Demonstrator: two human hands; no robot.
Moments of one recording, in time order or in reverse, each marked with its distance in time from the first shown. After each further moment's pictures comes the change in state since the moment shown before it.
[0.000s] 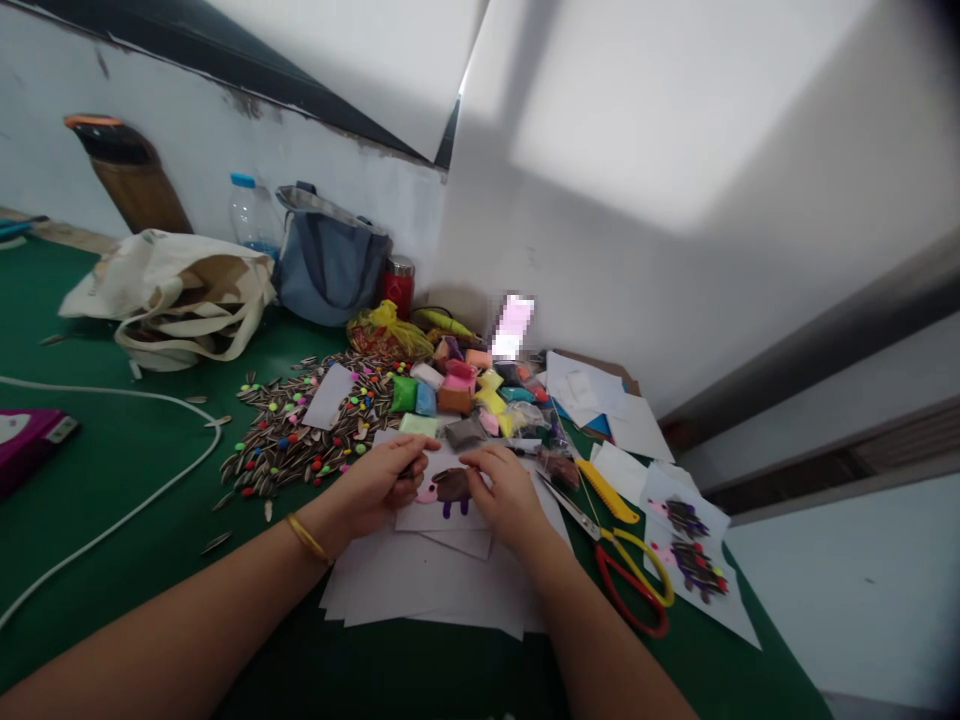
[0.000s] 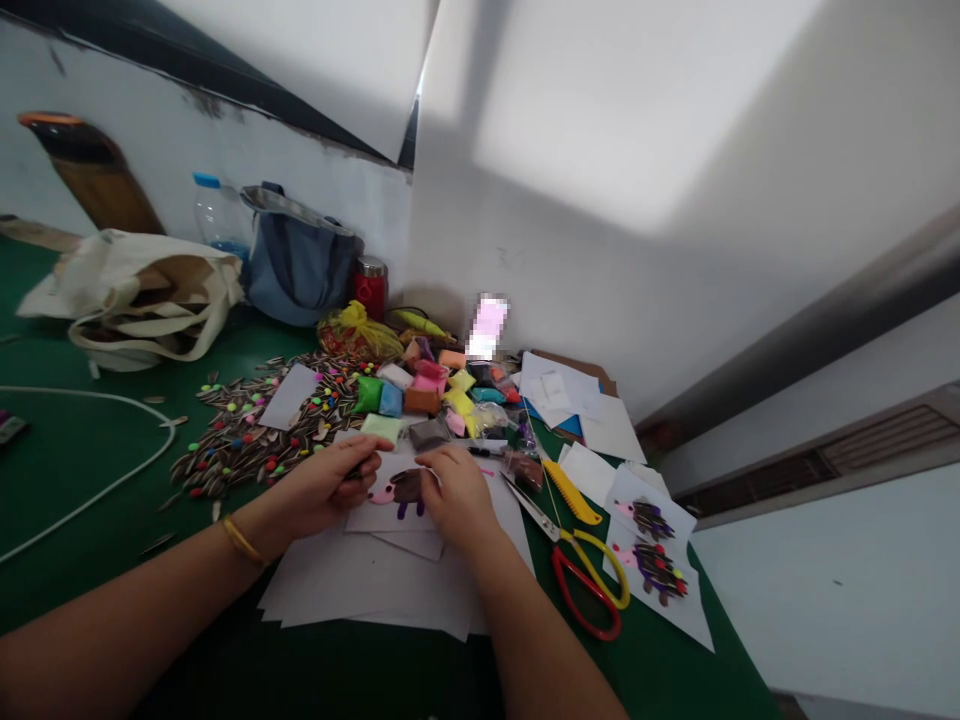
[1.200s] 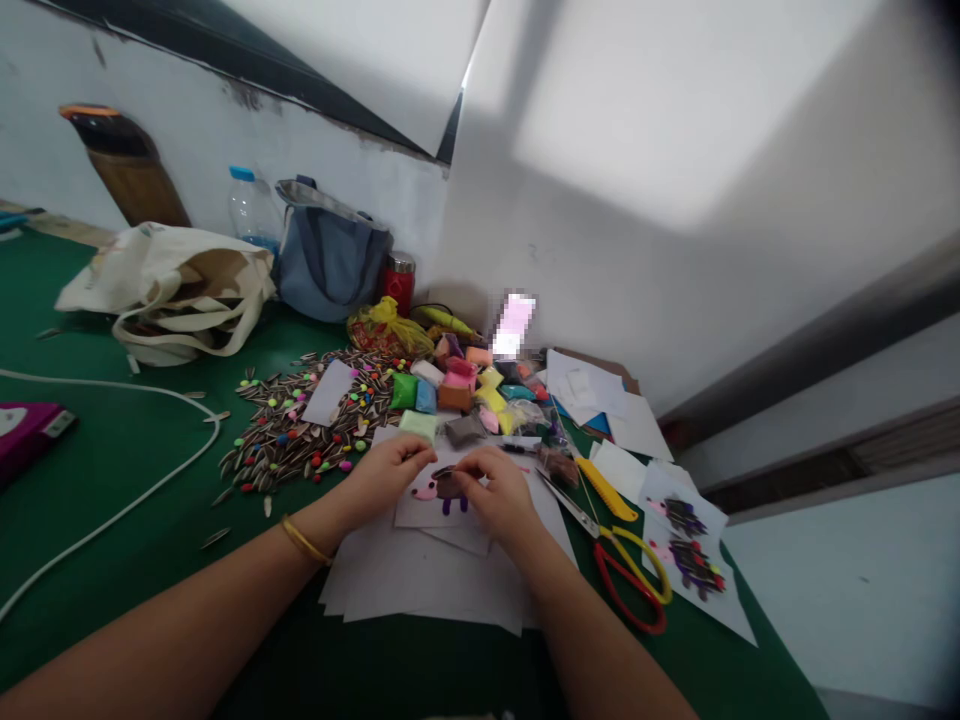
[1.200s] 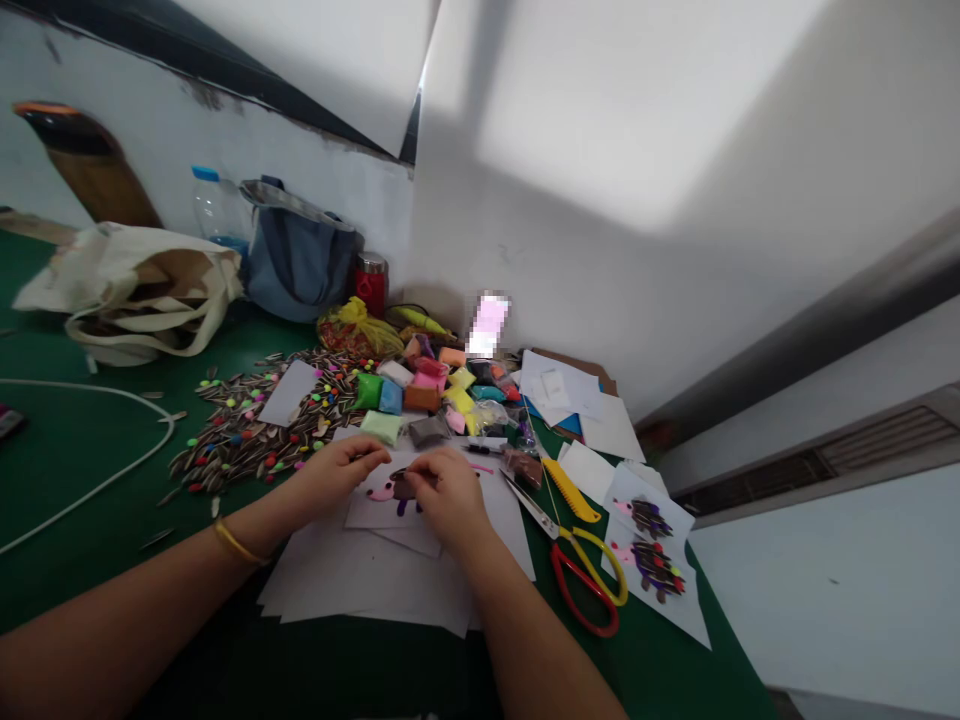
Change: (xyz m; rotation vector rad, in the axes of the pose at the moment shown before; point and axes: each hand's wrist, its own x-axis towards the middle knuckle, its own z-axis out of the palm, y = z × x) left_hand 0.007 0.000 -0.010 0.962 0.082 0.387; right_hand 0.000 -0.011 0.007 0.182 0.029 0.144
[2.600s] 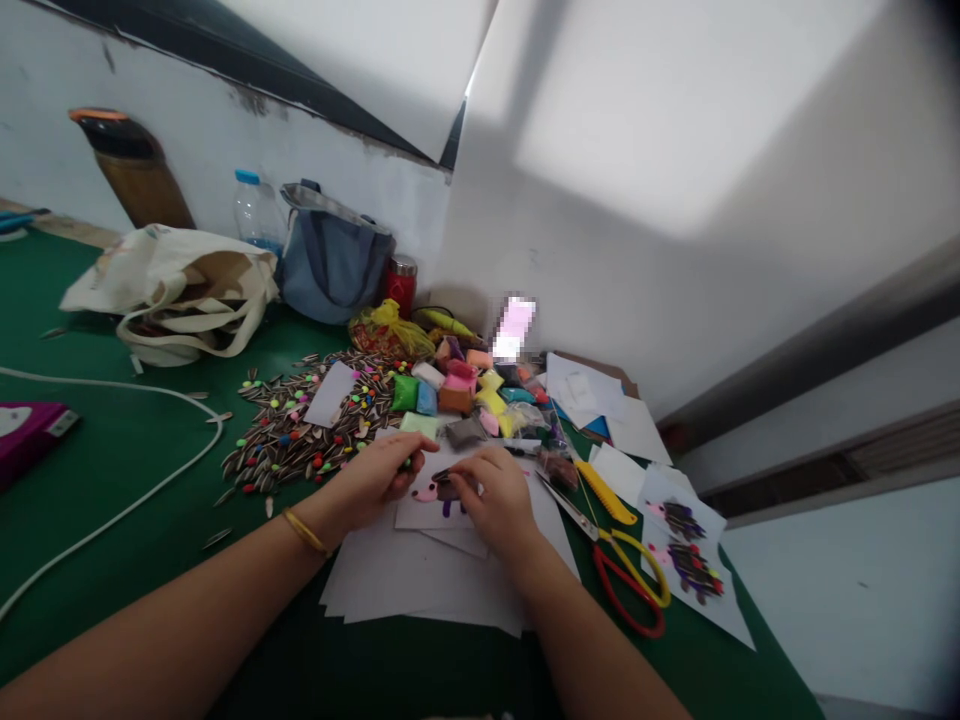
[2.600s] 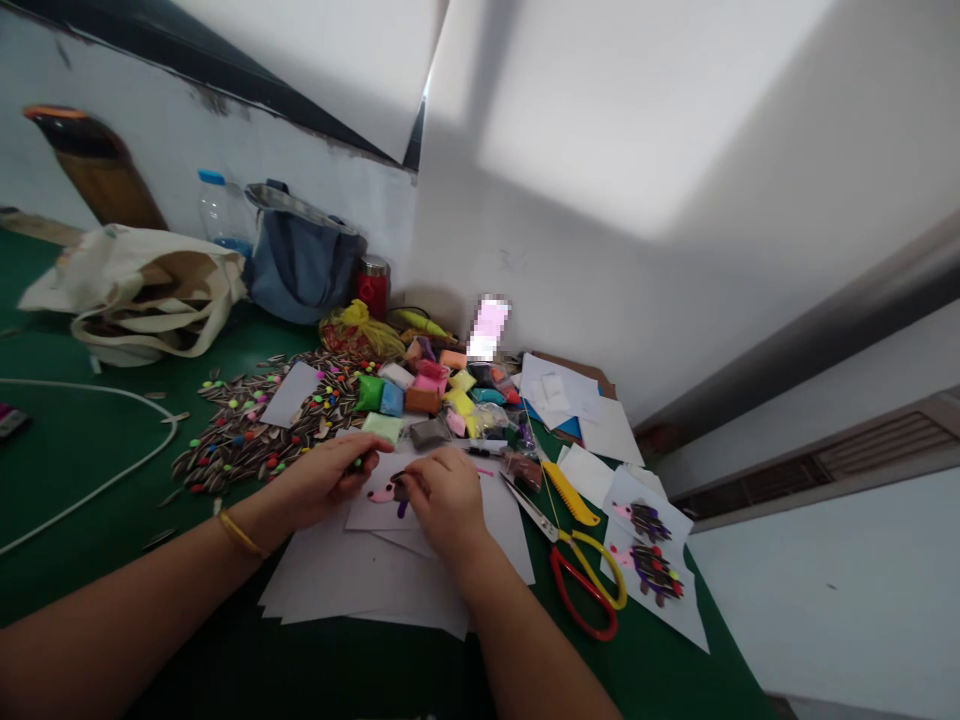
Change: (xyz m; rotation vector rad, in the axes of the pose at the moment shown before) left_hand 0.000 0.004 0.001 -0.694 0.003 -0.363; right_hand -0.004 -0.001 0.003 -0.255 0.065 -0.186
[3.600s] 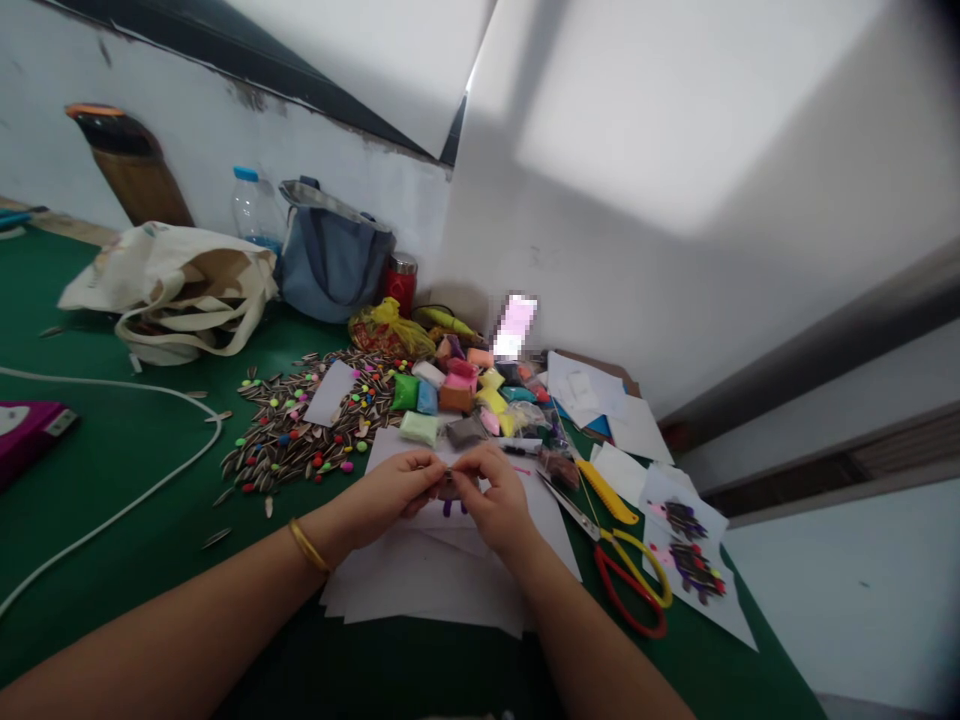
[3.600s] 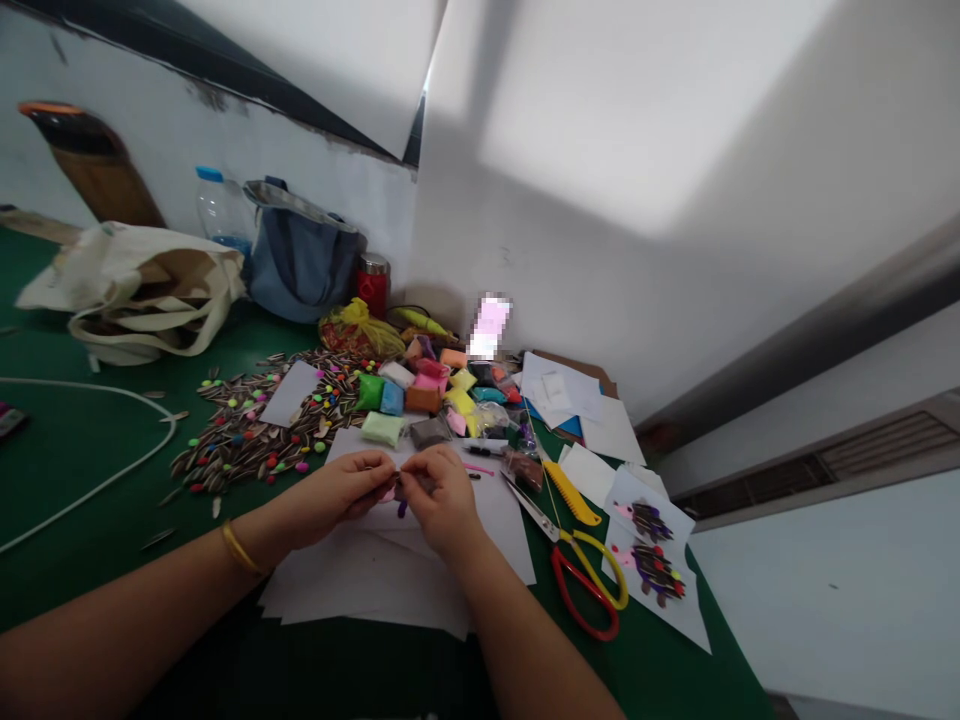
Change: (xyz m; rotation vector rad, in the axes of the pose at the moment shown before) left_hand -0.018 -0.002 0.016 0.091 -0.229 -0.039; right_hand 0.003 -0.006 0.004 0.429 0.084 0.090
